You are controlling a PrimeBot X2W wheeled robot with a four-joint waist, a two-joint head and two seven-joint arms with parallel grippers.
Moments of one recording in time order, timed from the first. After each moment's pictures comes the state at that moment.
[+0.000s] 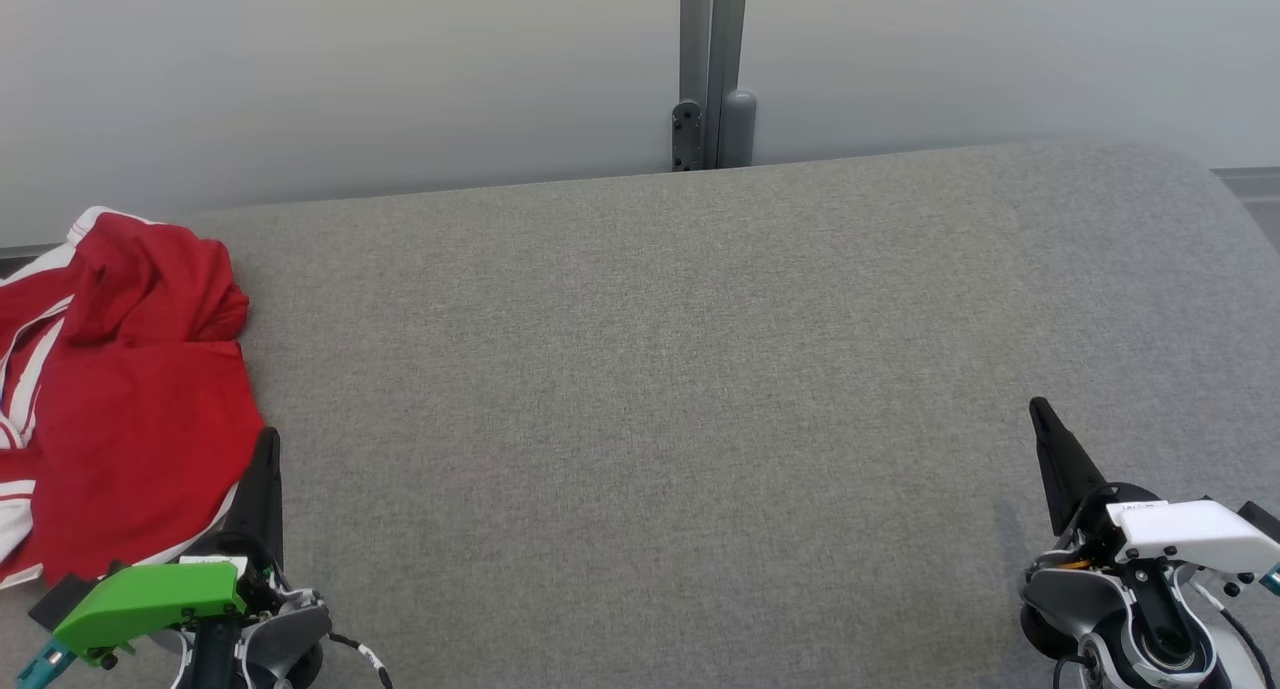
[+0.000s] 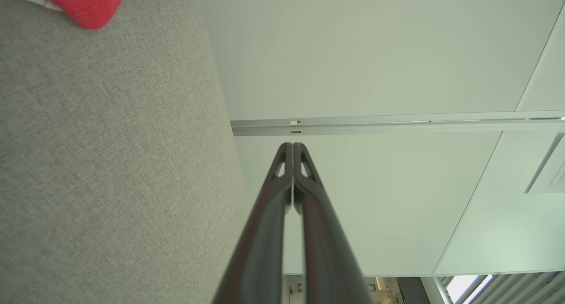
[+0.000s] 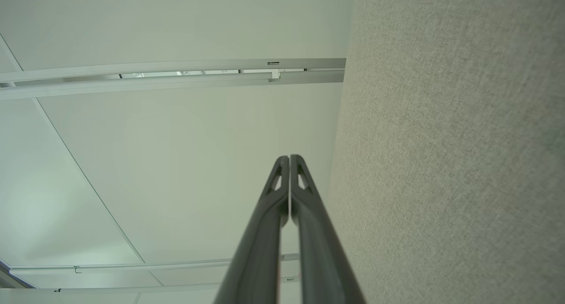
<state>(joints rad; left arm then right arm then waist) -0.10 0.05 0.11 0.25 -1.61 -0.13 0.11 -0.11 -0.05 -0.11 0.25 1.61 0.13 0.11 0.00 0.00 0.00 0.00</state>
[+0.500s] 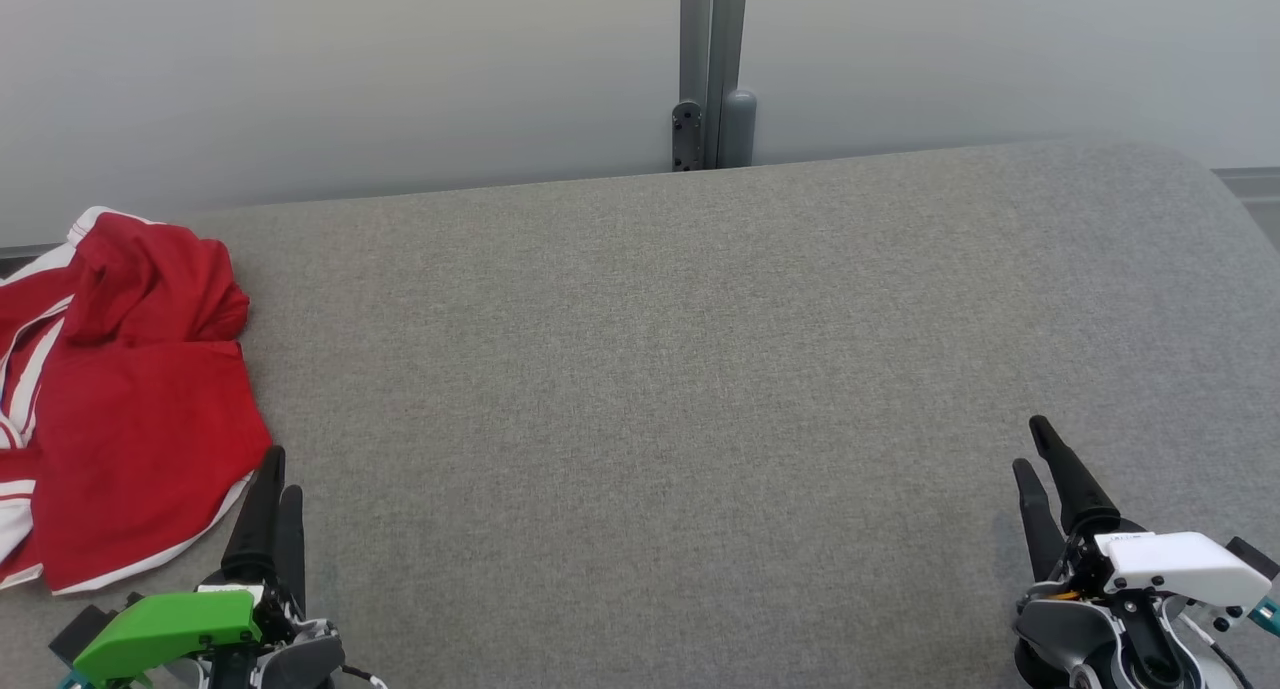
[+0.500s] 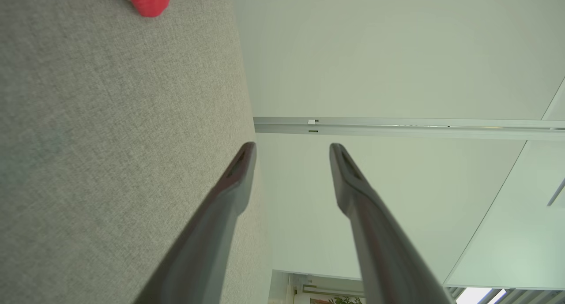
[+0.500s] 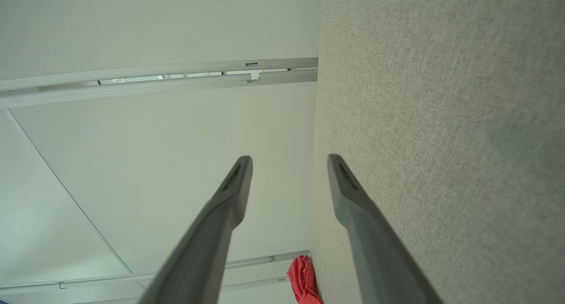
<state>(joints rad) -0.07 0.04 0.11 0.28 -1.61 -0.13 0.11 -0.07 -0.04 -0.11 0.28 1.61 0.13 0.11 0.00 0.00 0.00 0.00</state>
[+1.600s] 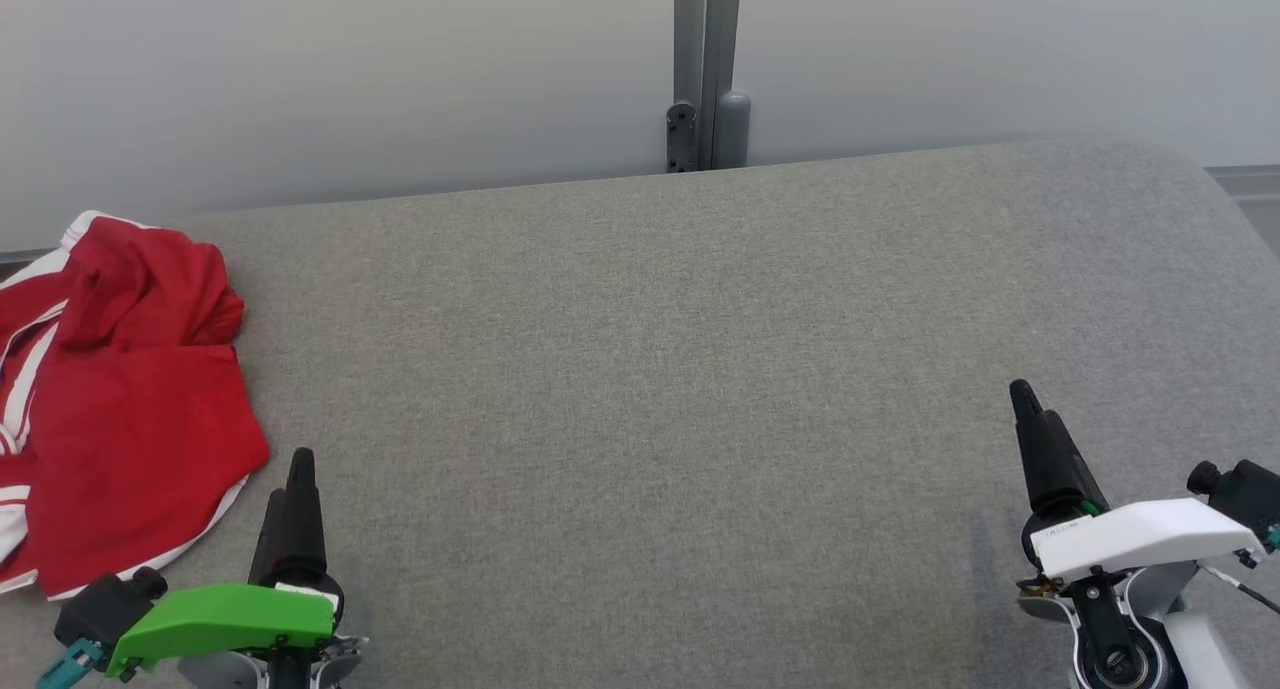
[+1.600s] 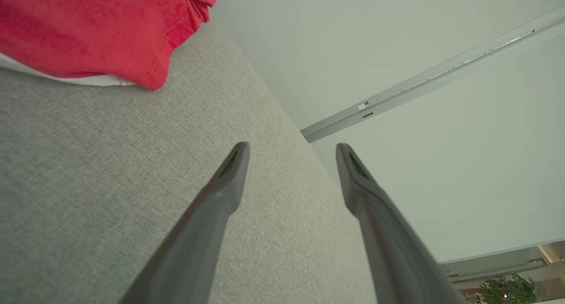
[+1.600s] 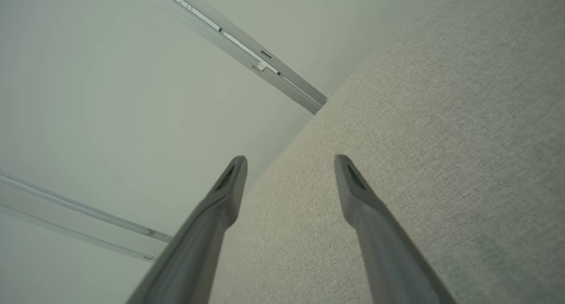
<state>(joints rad) -0.05 0.04 0.05 0.26 -1.10 -0.10 -0.04 -0.07 -0.08 -0.03 0.17 1.00 0.13 -0.04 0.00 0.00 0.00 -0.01</state>
